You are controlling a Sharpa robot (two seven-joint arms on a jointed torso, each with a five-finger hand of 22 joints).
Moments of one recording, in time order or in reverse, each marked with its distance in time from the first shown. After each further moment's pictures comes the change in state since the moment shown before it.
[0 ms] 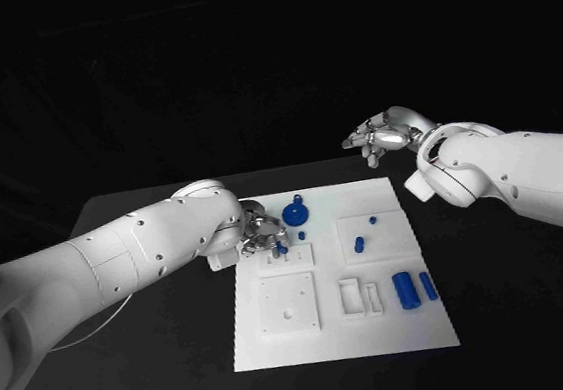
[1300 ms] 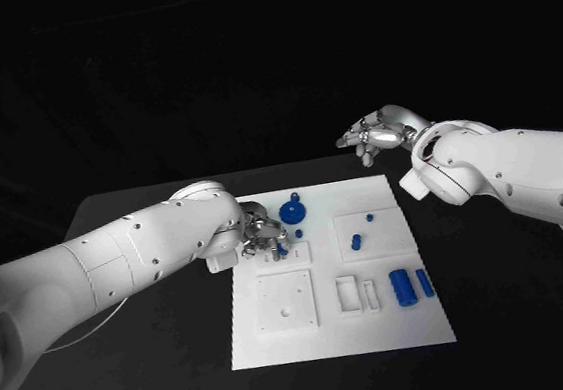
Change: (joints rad) left arm -0.002 -0.015 -0.001 0.041 -0.027 0.009 0.012; left_hand 0.033 -0.027 -0.007 -0.010 0.043 -0.005 -0.005 0.000 0.005 0.000 0.000 0.000 -0.006 0.000 0.000 0.000 -0.004 -0.006 0.000 0.000 0.000 -0.001; right arm -0.001 -0.001 0.000 0.010 0.000 0.003 0.000; right_hand 0.000 0.000 -0.003 0.003 0.000 0.000 0.004 0.000 -0.002 -0.007 0.000 0.004 -0.005 0.000 0.000 -0.004 0.004 -0.008 0.000 0.000 0.000 0.001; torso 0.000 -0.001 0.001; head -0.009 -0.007
